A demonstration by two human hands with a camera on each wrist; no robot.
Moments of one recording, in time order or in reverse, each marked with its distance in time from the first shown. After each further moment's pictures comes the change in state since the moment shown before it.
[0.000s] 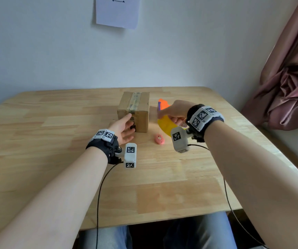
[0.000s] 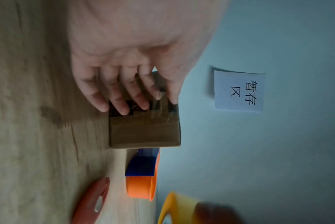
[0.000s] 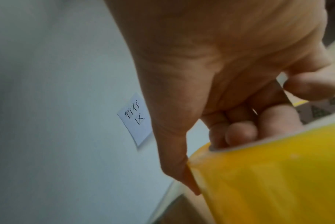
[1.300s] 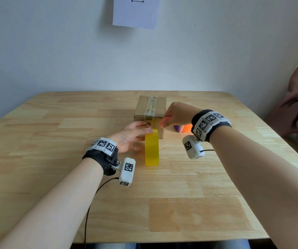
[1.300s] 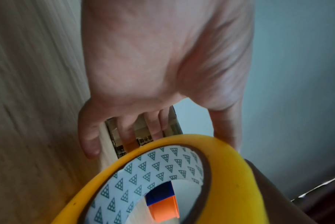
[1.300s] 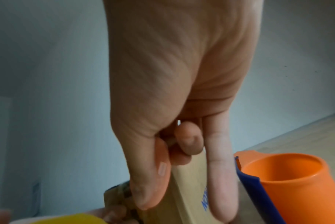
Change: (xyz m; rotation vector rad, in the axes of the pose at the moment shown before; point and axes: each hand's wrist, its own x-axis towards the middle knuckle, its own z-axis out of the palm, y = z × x) left_hand -0.004 0.009 -0.022 0.345 -0.286 0.100; right_hand 0.042 -0.028 0.017 -0.376 -0.055 -0.483
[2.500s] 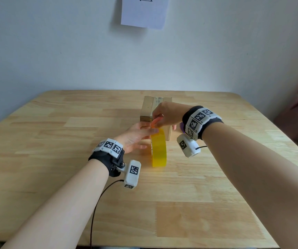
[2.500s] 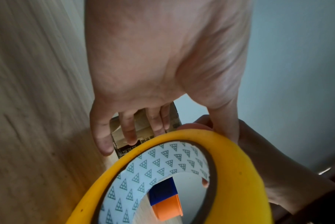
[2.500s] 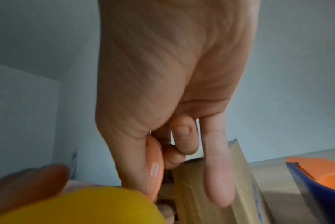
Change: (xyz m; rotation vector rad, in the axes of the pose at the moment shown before) left_hand 0.013 -0.007 -0.011 0.010 0.031 0.073; right_hand 0.026 -0.048 0.004 -0.112 -0.085 -0.175
